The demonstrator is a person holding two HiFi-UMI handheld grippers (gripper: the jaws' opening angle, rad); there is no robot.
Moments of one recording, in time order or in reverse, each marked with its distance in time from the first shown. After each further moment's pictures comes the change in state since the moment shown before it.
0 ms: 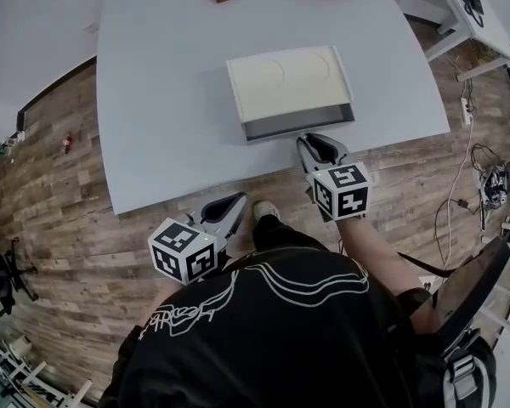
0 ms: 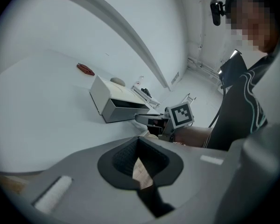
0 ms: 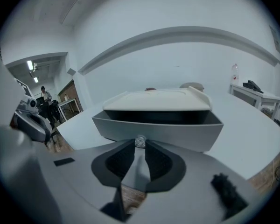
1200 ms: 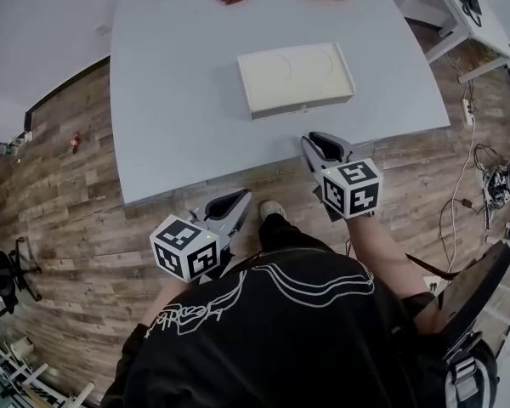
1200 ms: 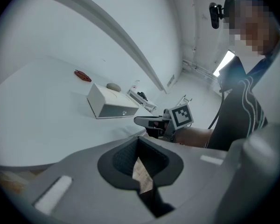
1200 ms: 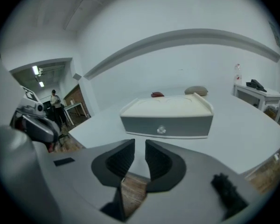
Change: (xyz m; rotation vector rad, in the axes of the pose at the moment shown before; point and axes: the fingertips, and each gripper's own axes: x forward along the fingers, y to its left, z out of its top) left arm -0.031 -0.015 0.005 0.038 -0.049 -0.030; right arm -0.024 0.032 0.014 0.002 -0.034 0.058
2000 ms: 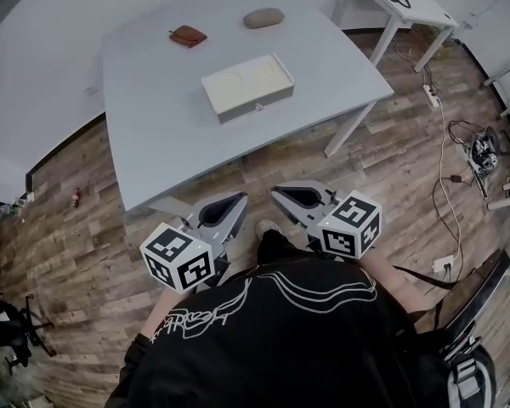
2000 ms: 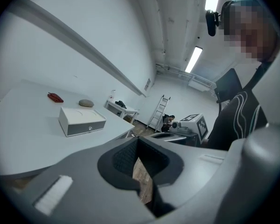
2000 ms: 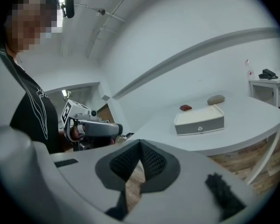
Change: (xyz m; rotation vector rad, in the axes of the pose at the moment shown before) left arm -0.057 -0.141 0.011 0.243 -0.094 -0.168; right arm -0.184 0.157 -0.006 0.049 -0.205 0.310
